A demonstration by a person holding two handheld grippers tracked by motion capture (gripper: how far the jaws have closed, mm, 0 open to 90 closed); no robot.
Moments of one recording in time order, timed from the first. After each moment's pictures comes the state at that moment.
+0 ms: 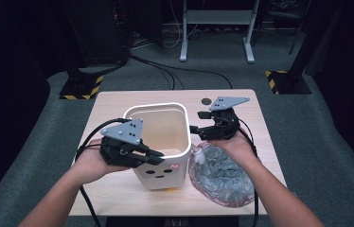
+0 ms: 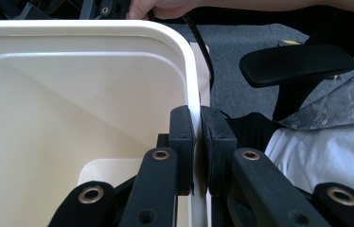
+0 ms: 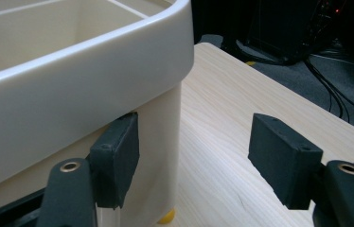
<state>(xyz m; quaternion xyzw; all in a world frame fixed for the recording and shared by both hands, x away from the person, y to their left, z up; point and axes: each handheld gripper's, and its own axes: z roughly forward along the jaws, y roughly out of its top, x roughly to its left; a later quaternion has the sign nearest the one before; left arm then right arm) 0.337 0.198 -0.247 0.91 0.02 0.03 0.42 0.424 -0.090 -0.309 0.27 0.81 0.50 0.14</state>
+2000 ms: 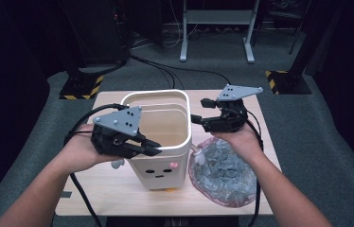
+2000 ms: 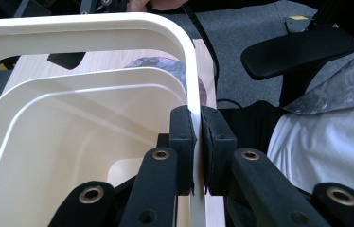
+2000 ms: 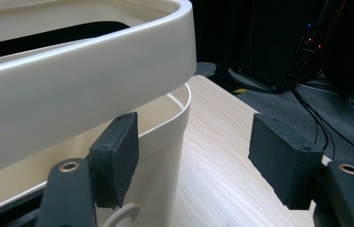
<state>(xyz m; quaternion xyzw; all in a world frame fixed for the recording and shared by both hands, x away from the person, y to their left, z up) 0.330 0.194 -0.195 0.92 -0.02 0.06 0.39 0.412 -0.098 -0.267 0.25 0.79 0.54 0.17</state>
